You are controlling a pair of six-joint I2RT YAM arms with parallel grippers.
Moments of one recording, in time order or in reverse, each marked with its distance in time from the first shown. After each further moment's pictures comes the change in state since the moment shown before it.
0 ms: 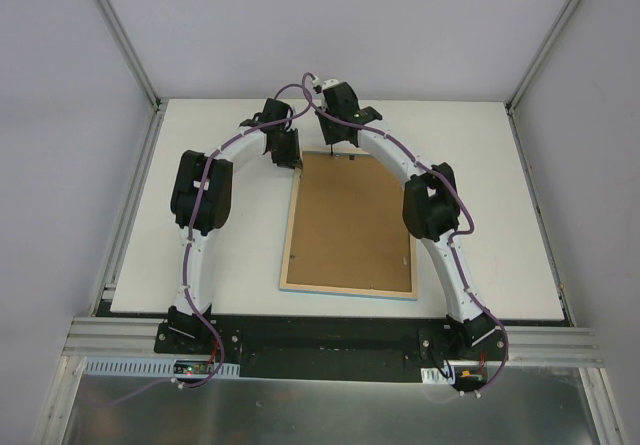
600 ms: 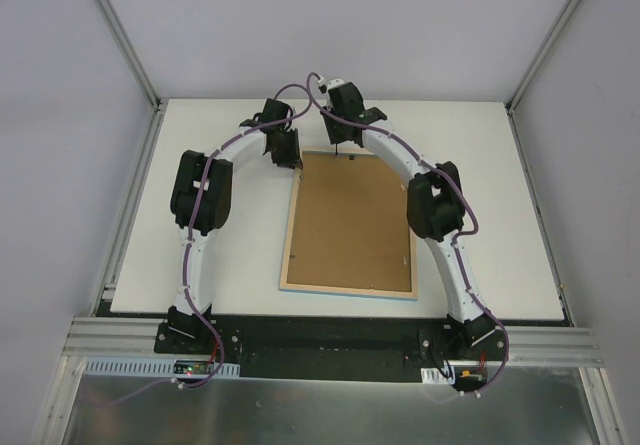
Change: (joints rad) left arm 0.000 -0.002 -0.004 0.003 0.000 0.000; right arm -0.018 -0.032 -0.061 0.034 0.011 -0.015
